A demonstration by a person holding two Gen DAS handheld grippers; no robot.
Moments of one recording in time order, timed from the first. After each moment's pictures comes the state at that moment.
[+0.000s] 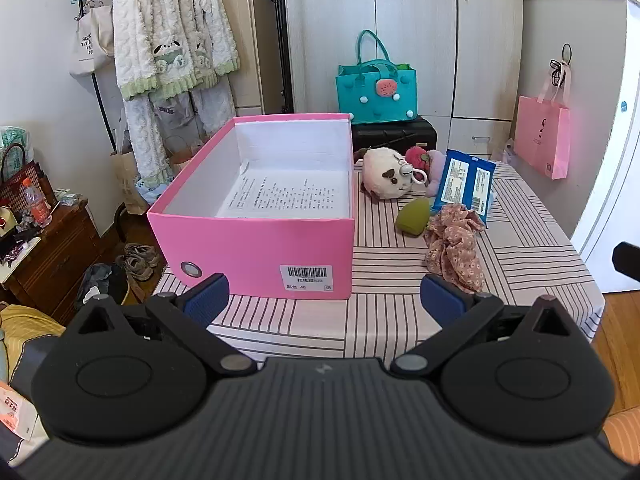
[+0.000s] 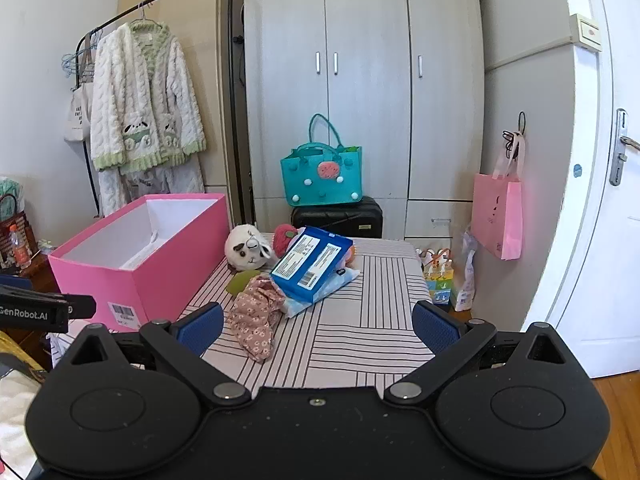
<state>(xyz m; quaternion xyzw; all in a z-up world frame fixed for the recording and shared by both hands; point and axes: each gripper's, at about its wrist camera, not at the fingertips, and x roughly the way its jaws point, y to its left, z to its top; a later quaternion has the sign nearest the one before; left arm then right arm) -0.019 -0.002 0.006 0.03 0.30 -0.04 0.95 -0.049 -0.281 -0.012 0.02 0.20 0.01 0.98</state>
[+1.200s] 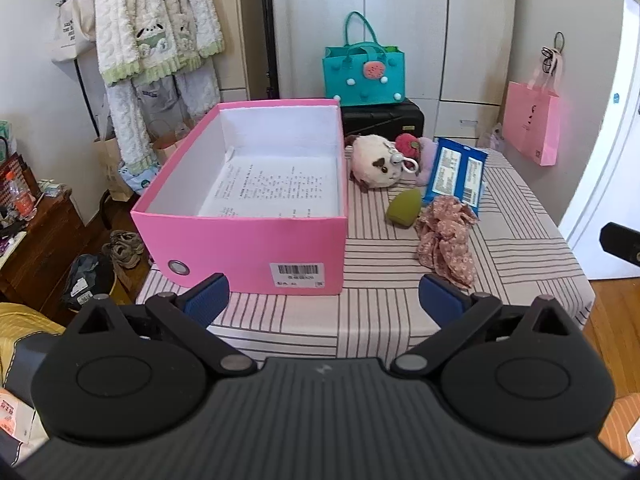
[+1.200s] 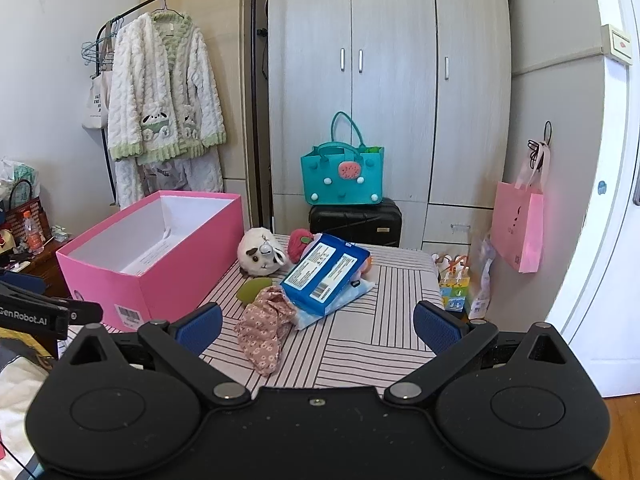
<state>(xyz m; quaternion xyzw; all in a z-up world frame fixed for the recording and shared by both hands) -0.002 0.000 0.011 0.03 0.34 -0.07 0.94 -0.024 -0.281 -0.005 0.00 0.21 0.04 0.98</state>
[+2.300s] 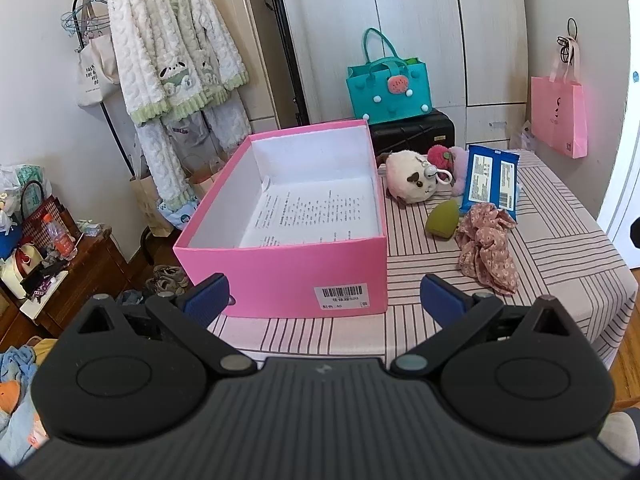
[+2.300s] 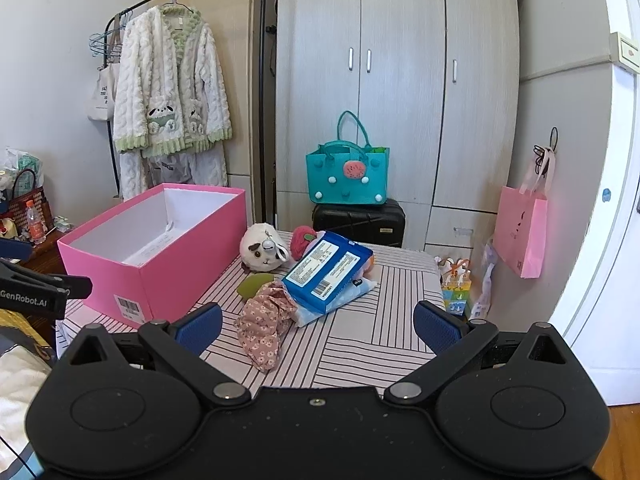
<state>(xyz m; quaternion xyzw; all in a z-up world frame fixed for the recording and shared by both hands) -0.004 -0.002 0.014 0.10 0.30 -0.02 0.95 -0.025 -0.280 -0.008 -0.02 0.21 0.05 0.98</state>
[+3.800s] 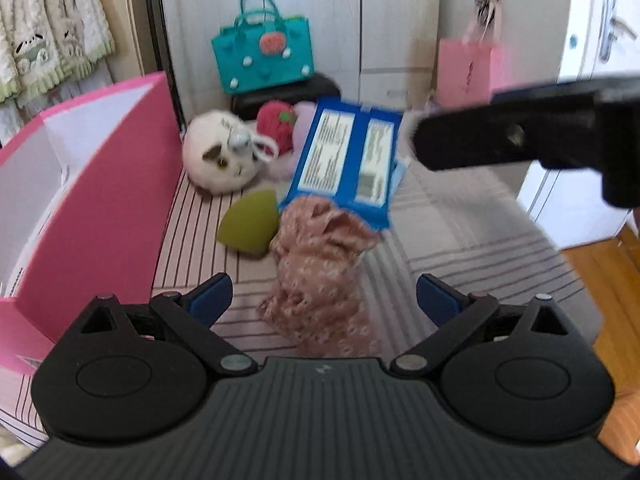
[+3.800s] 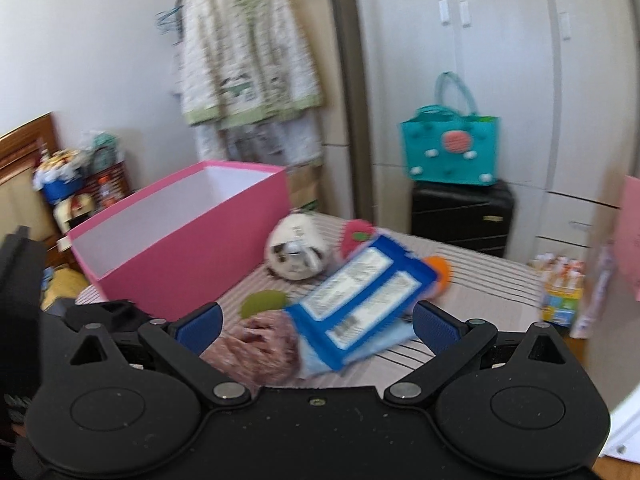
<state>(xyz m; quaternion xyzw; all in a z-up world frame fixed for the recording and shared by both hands) 0.097 -0.130 -0.074 0.06 0.34 -0.17 0.92 0.146 -0.328 -0.046 0.00 0.27 0.26 0.93</state>
